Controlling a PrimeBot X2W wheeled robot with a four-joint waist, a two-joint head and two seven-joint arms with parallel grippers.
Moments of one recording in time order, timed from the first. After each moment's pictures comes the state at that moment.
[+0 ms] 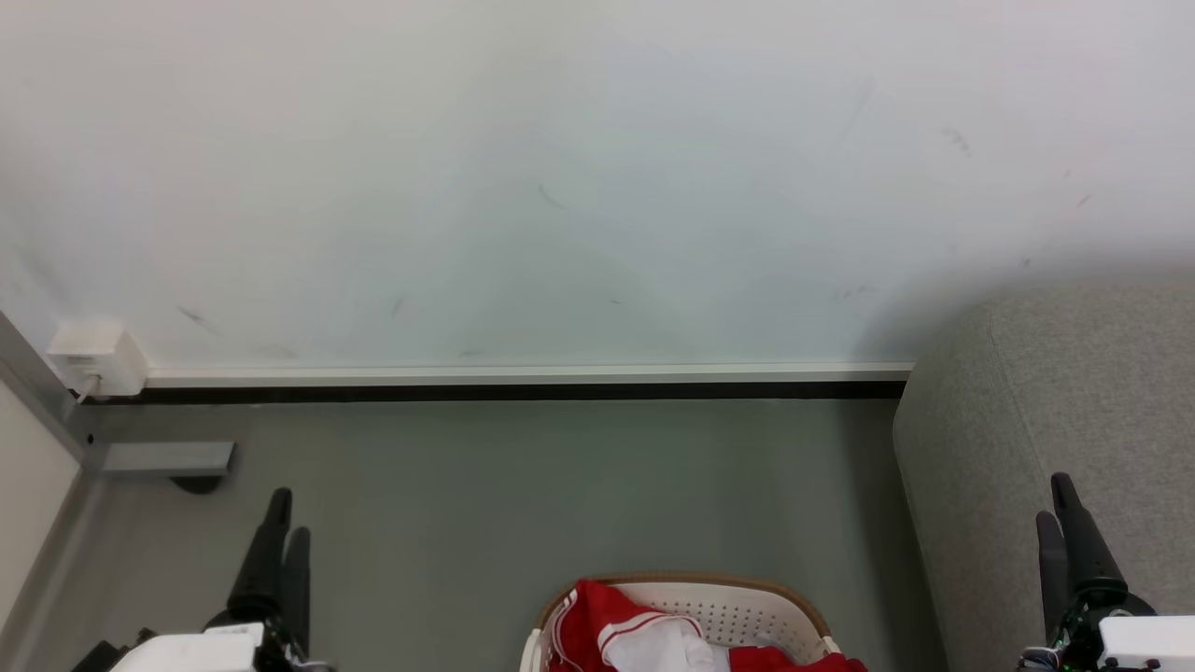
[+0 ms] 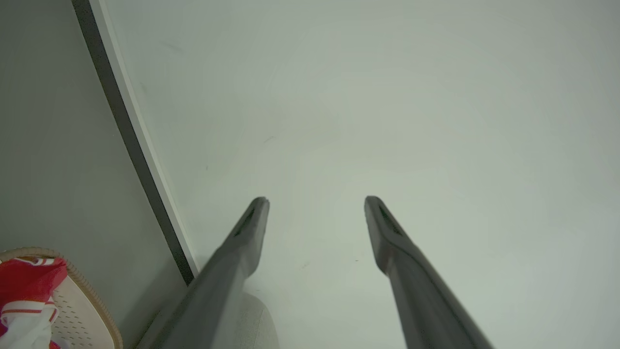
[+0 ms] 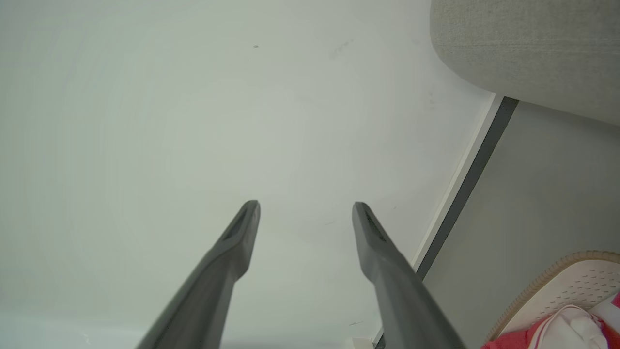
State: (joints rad) left arm -0.08 0.04 0.10 0.20 -1.56 -0.08 0.06; right arm -0.09 -0.19 0.14 0.20 1.77 0.13 -0.10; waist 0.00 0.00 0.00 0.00
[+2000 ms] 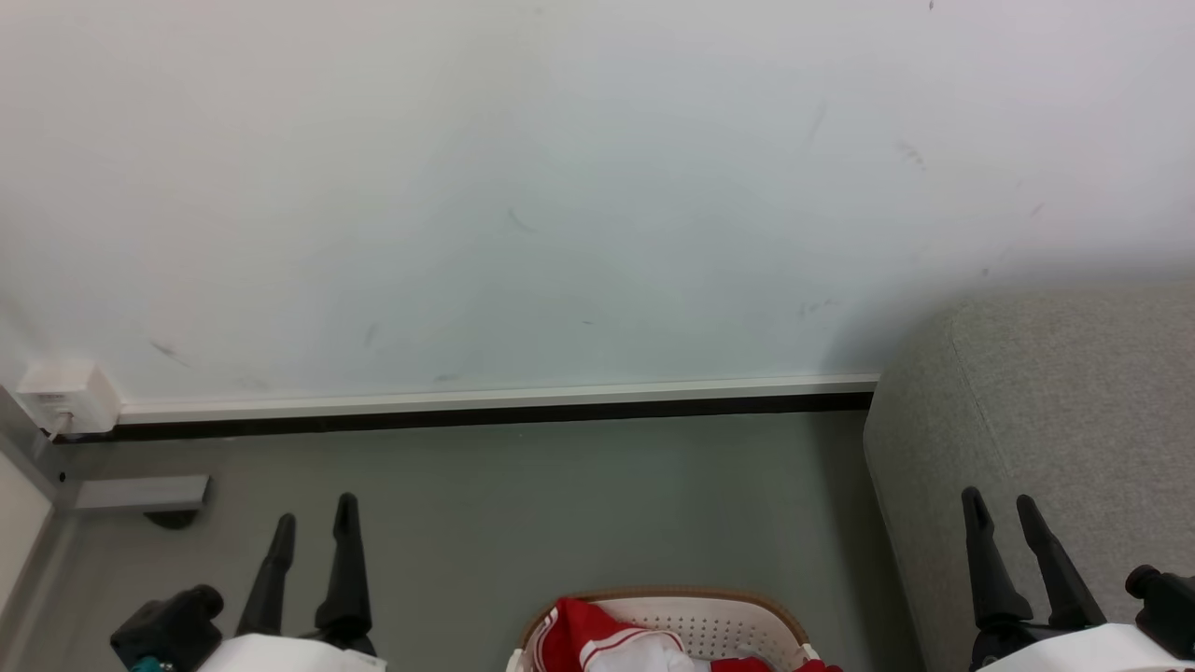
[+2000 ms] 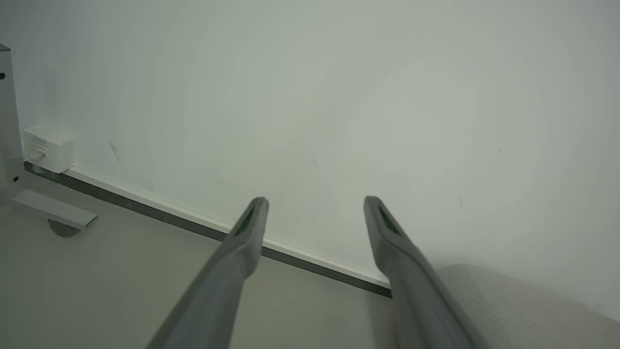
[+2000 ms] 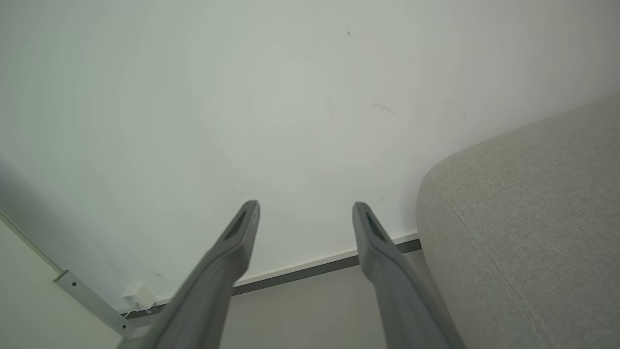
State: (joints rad) left arm -0.02 0.04 0.00 0.09 -0.50 0.00 -0.14; right arm -0.10 -0.17 0.16 0.27 0.72 0.13 -0.20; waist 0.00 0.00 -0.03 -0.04
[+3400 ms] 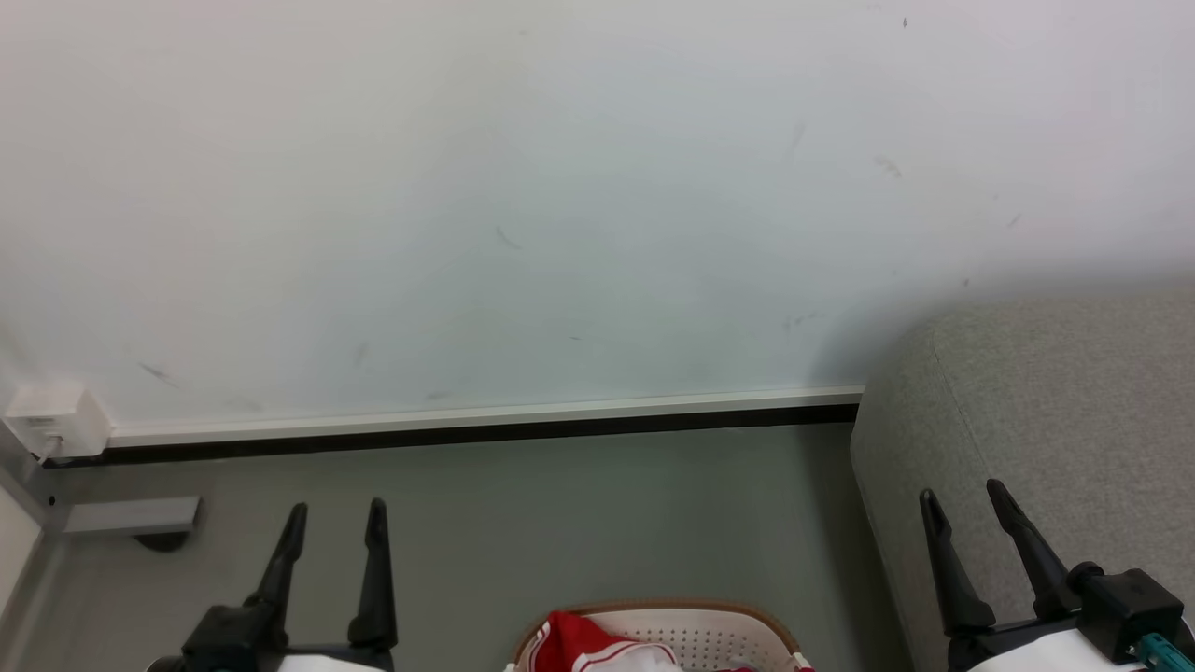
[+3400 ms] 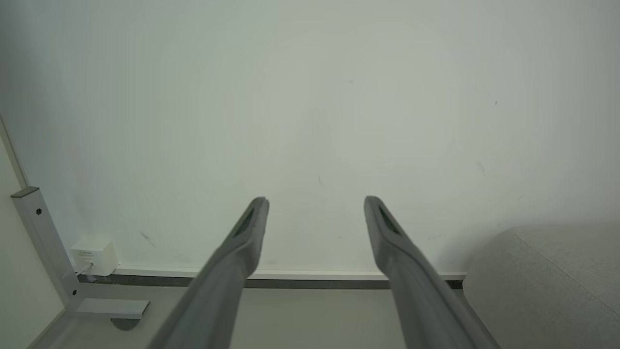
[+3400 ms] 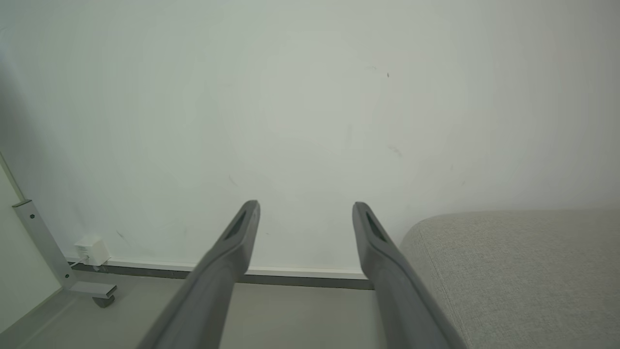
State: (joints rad) left arm 0.00 0.05 -0.04 0.08 -0.13 0.03 -0.24; right arm -0.11 -0.16 0.18 0.26 0.38 0.13 -0.25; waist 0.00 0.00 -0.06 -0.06
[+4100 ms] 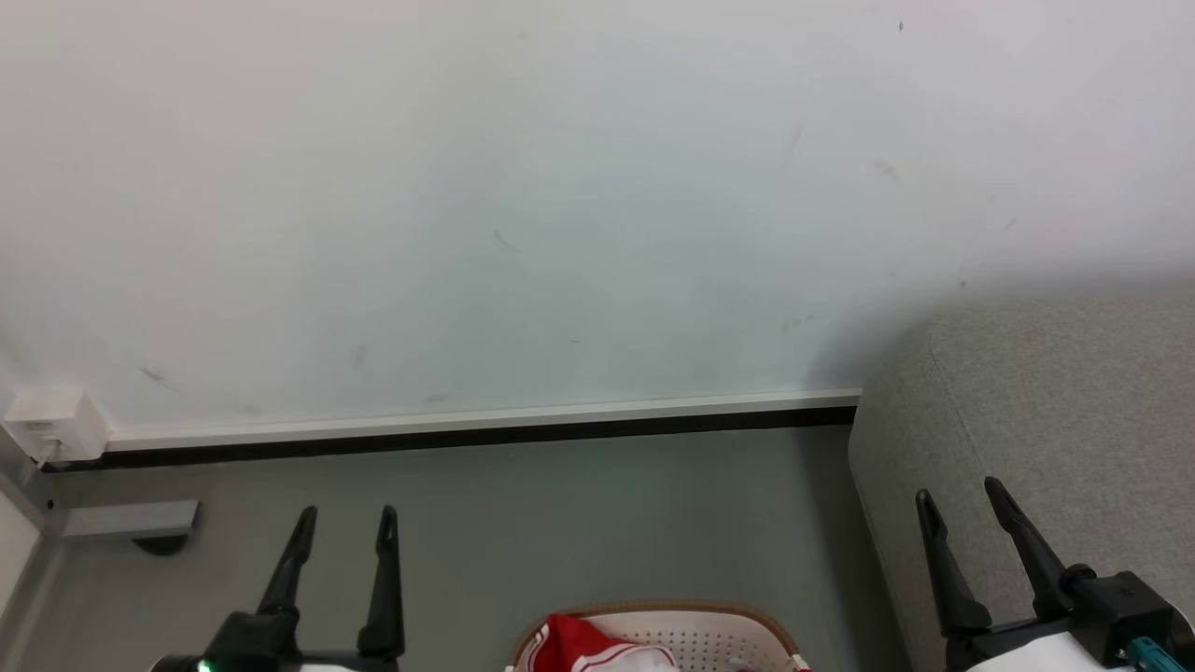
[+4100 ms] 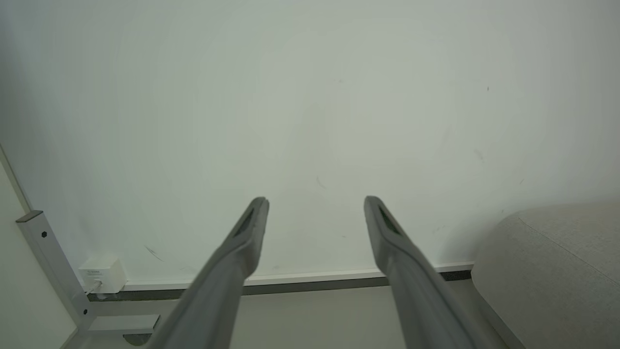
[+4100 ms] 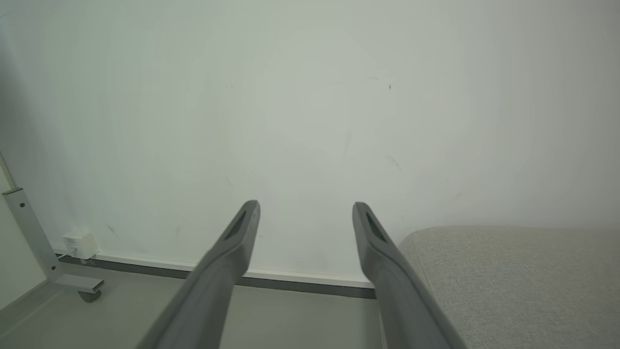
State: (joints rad) left arm 0.01 0.05 -0.05 0.09 -0.04 0.03 -0.26; right arm -0.11 -0.14 0.16 0.25 0.30 0.13 -0.26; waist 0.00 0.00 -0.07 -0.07
